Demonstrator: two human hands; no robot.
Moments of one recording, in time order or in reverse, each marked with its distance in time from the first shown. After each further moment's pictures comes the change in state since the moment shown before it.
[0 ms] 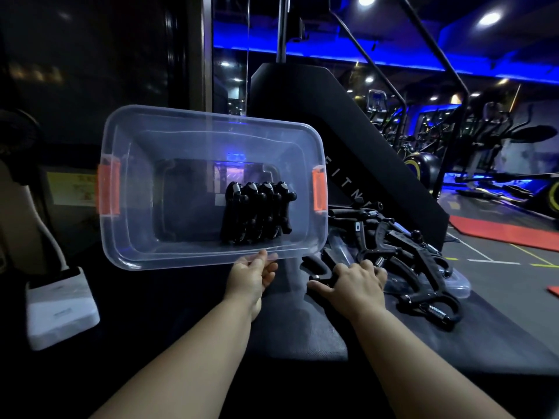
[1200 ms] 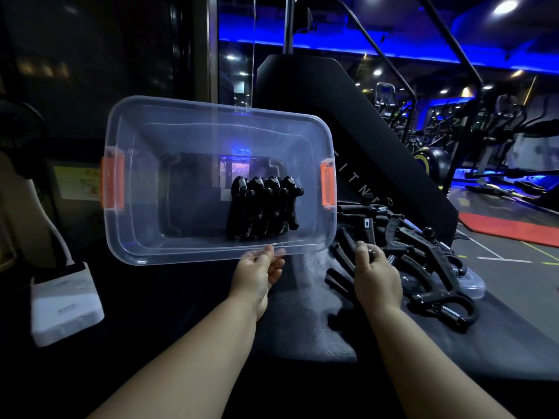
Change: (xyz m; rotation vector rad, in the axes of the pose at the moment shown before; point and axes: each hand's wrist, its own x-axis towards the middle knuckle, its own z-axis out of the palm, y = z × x) left_hand 0.006 -0.001 -0.002 0.004 -0.035 -0.001; right_hand 0.004 0.002 -0.007 0.872 0.219 0.314
